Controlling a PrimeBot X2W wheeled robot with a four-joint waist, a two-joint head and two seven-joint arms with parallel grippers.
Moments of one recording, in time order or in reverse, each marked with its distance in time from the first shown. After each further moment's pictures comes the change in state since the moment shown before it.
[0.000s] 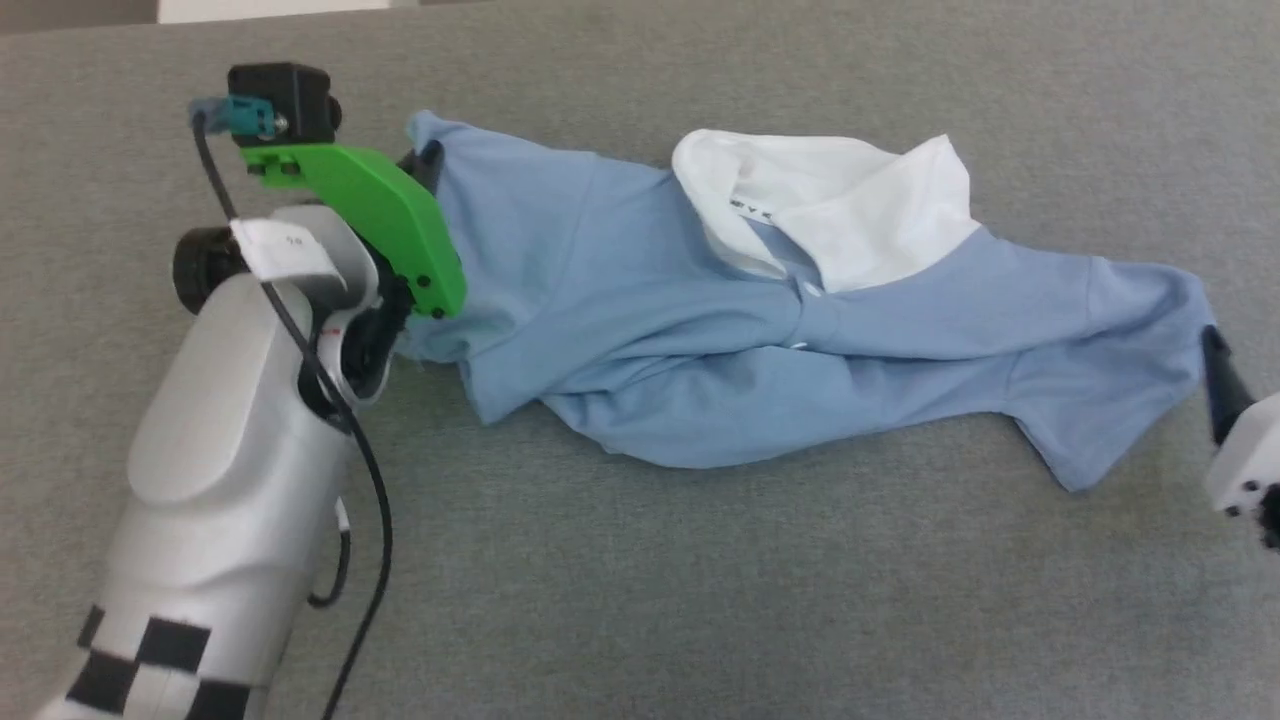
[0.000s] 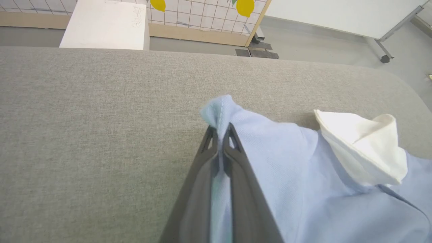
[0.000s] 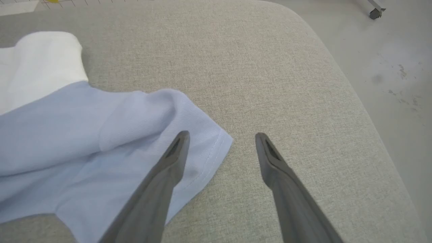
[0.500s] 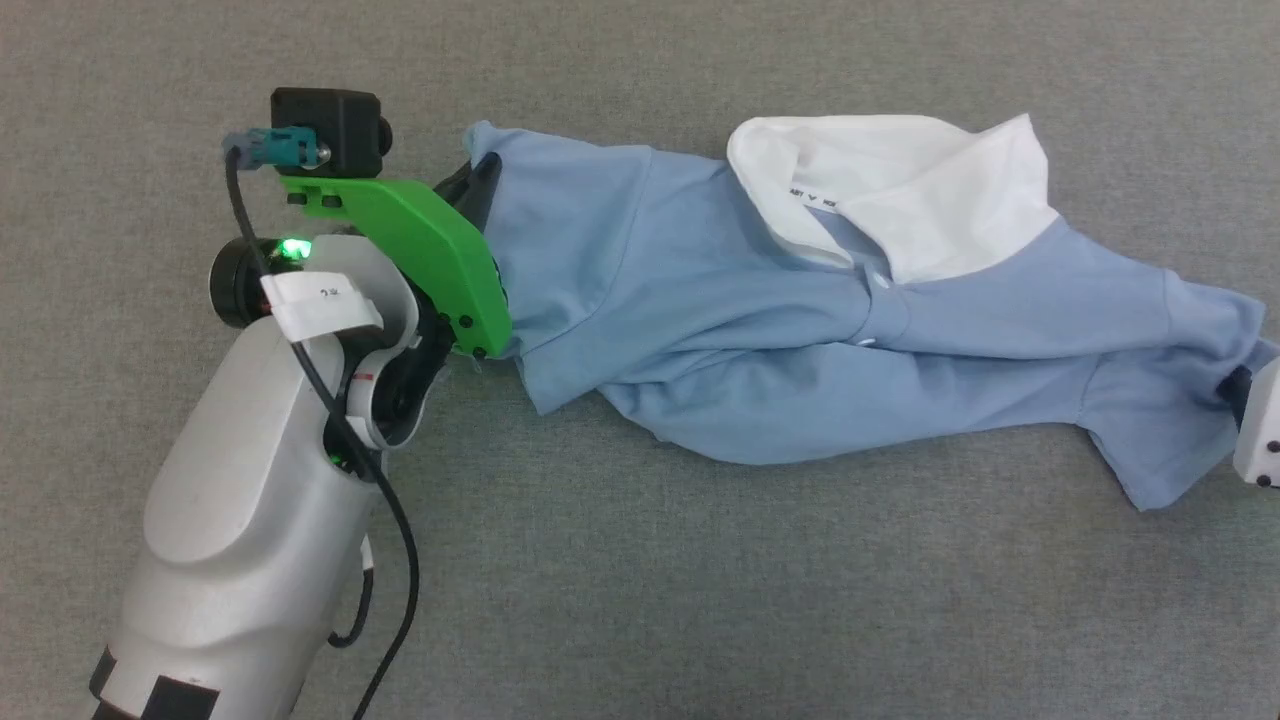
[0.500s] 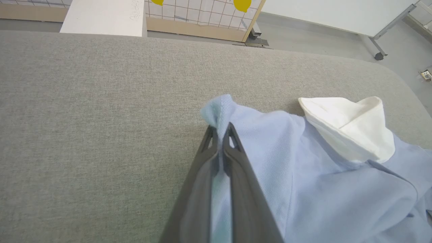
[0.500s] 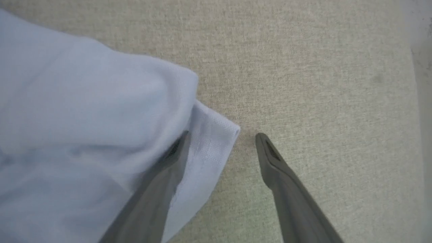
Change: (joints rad) left arm 0.099 0.007 -0.033 -0.251 -0.004 0.038 0.047; right arm -0.131 -0.098 0.028 0.165 -0.057 0.000 0.349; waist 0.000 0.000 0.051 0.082
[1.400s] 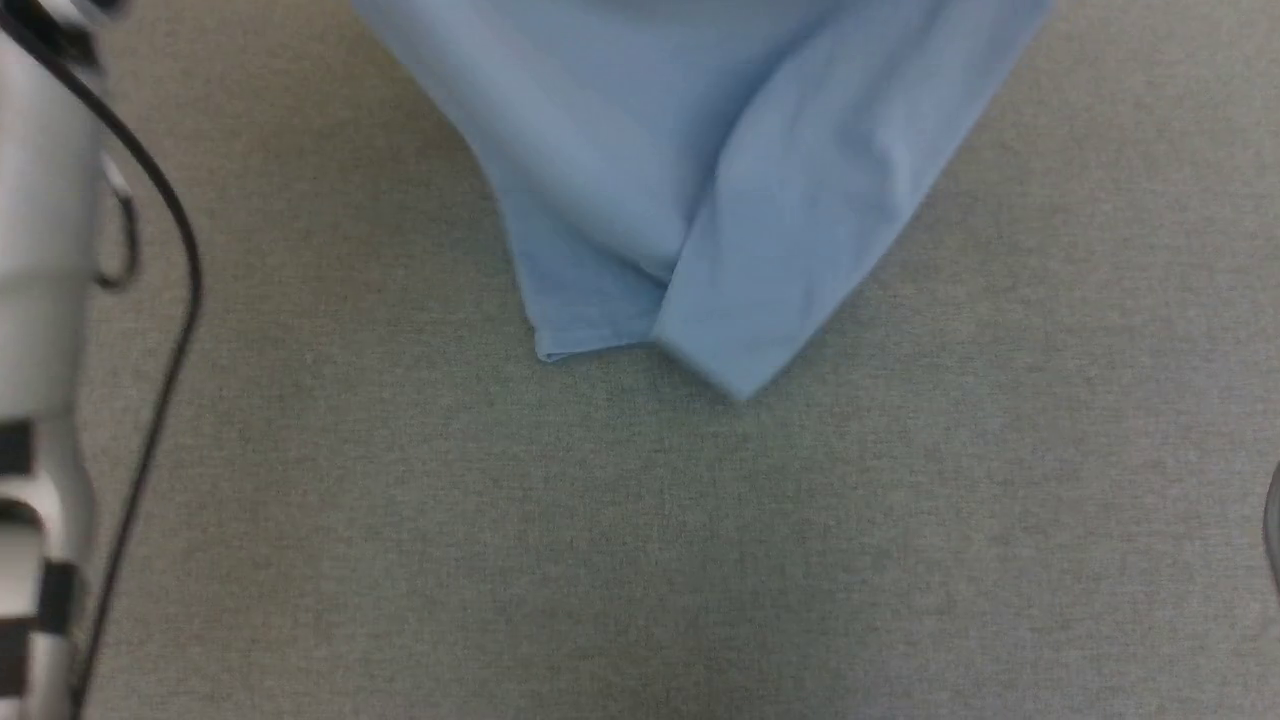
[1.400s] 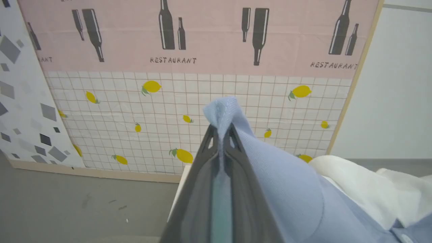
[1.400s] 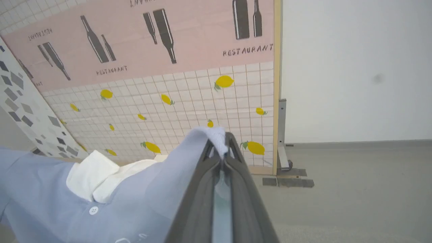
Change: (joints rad) left arm -0.590 0.100 0.097 0.273 0.169 0.043 -0.157; right arm -0.810 0.114 0.080 -0.008 0.252 0.000 -0.075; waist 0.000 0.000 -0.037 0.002
